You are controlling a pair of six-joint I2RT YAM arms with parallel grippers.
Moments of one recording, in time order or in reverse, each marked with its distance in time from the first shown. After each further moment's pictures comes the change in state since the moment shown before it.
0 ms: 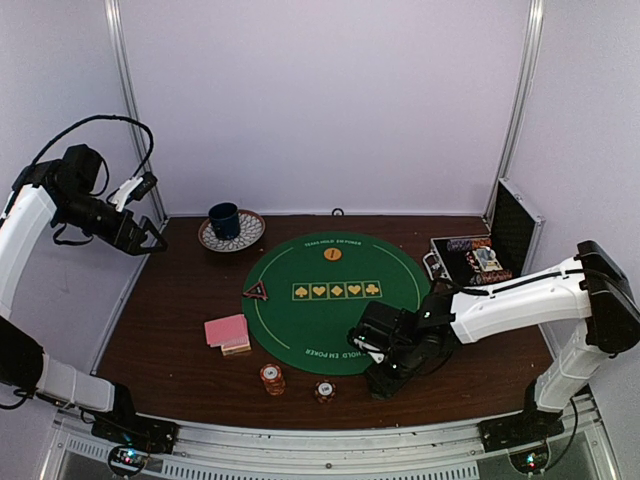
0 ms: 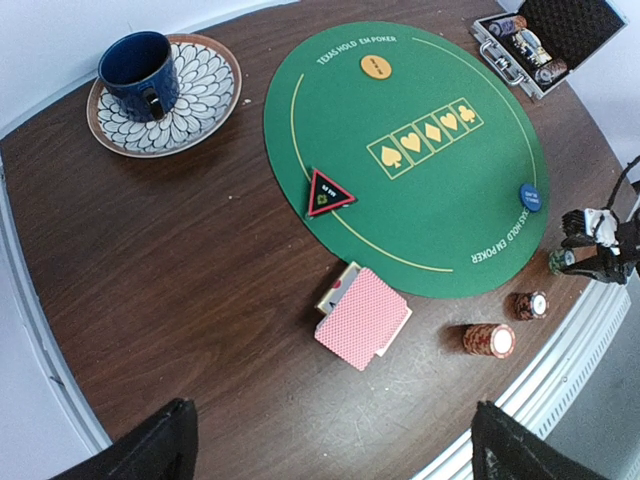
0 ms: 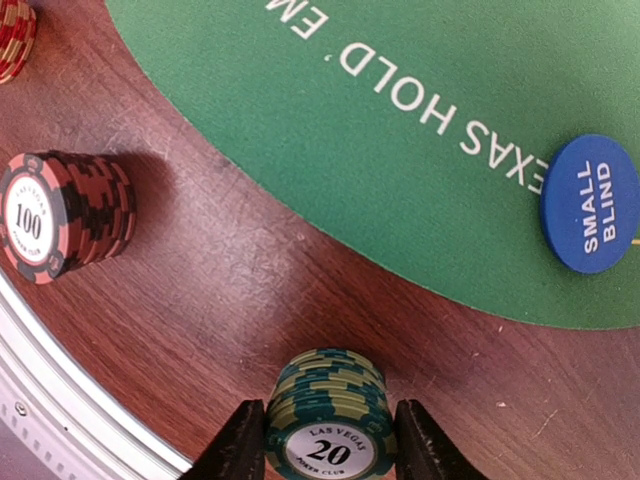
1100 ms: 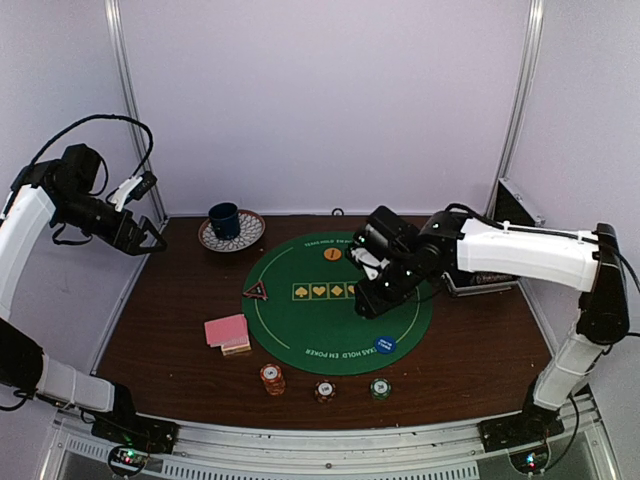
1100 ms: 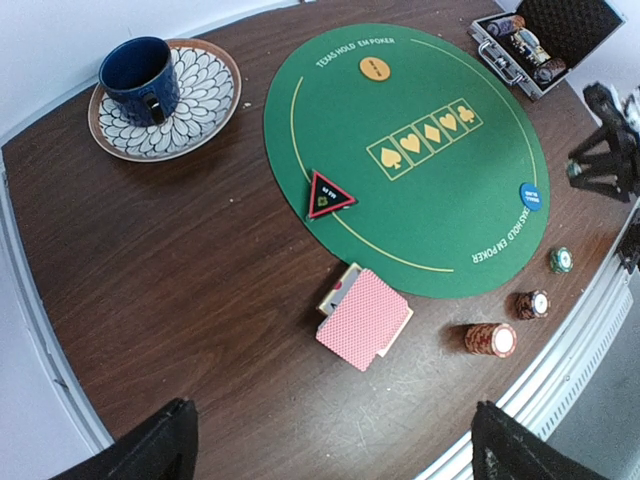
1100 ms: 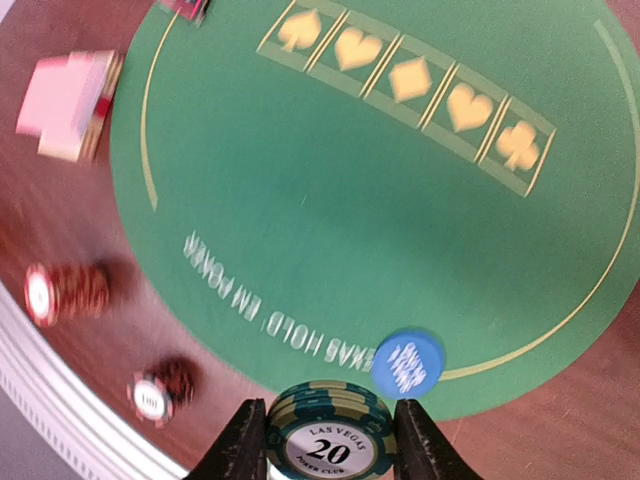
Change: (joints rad) left arm 0.000 -0.006 0.002 -0.001 0.000 0.010; right arm -0.207 0.024 0.396 -0.185 0.035 -0.066
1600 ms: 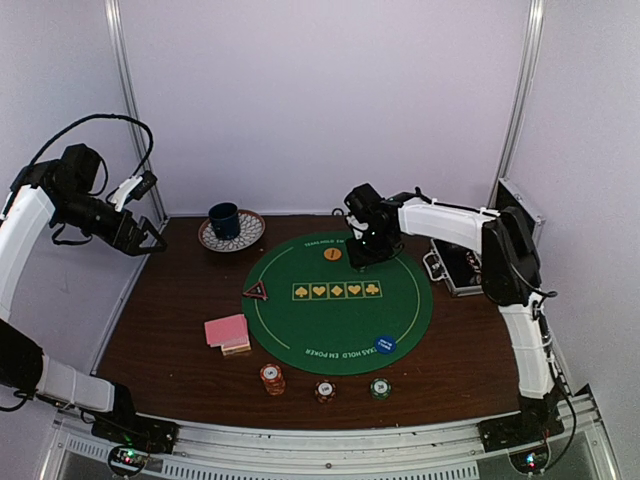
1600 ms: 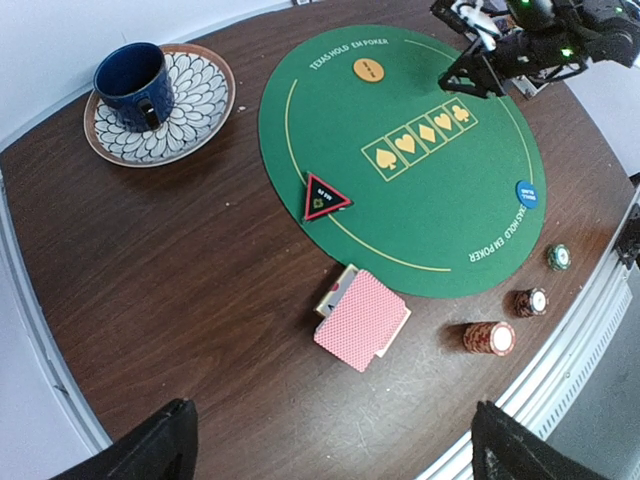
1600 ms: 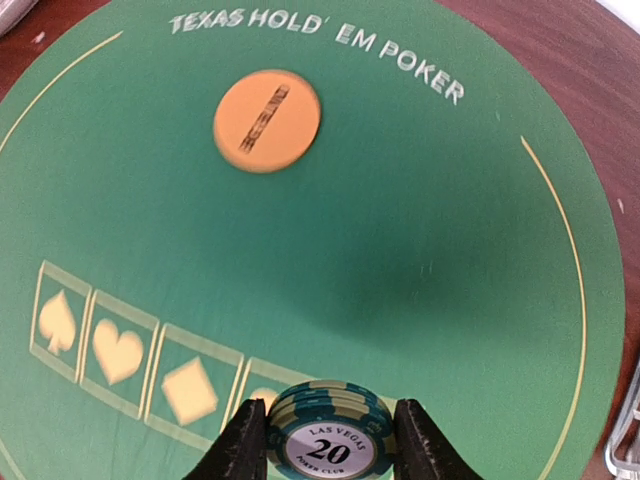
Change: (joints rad) left arm 0.000 -0.004 -0.001 0.000 0.010 0.015; right arm -0.311 0.597 0.569 0.064 0.048 -0.122
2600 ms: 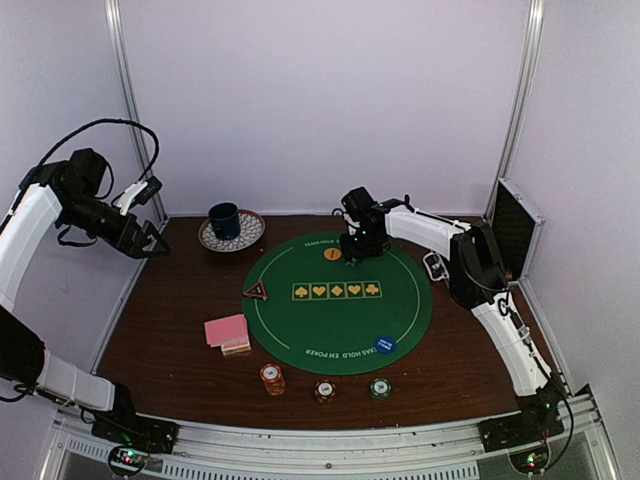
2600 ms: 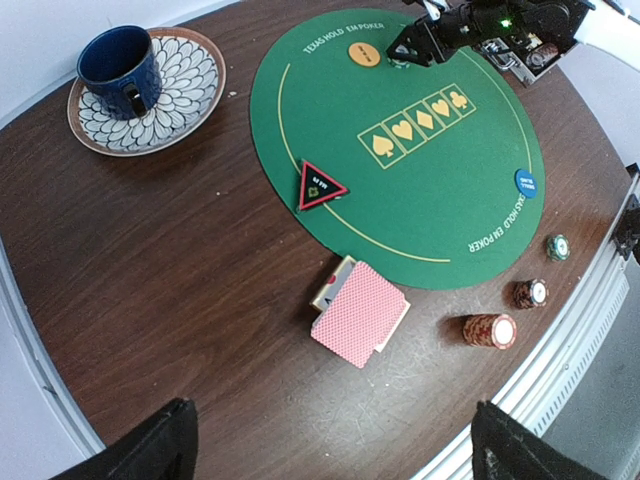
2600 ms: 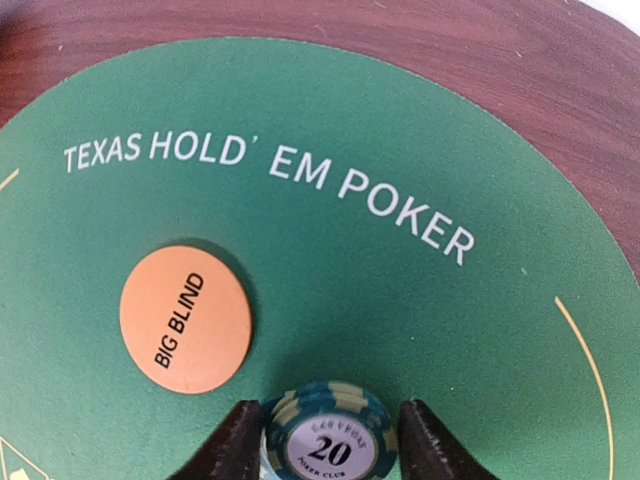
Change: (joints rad) left arm 0.000 0.037 -0.020 0.001 0.010 0.023; right arm -0.078 0.353 0.406 0.029 -0.009 0.019
